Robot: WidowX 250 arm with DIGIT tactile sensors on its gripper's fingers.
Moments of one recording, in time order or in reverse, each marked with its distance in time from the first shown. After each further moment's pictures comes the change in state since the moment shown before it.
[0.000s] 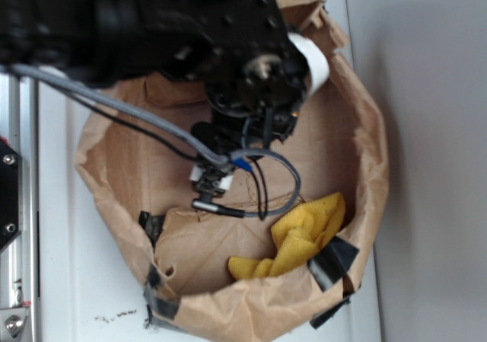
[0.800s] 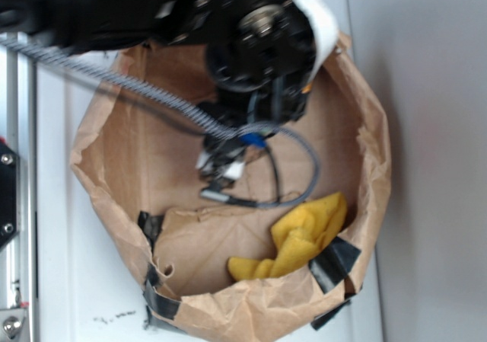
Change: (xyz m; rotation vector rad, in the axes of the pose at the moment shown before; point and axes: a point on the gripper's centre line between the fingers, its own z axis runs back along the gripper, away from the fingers) arm 0.017 0.017 0.003 -0.006 -0.036 0.011
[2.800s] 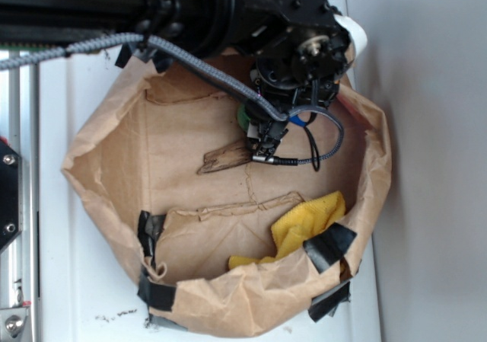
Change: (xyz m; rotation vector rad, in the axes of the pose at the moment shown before) arm 0.011 0.039 -0.061 0.089 0.043 0.094
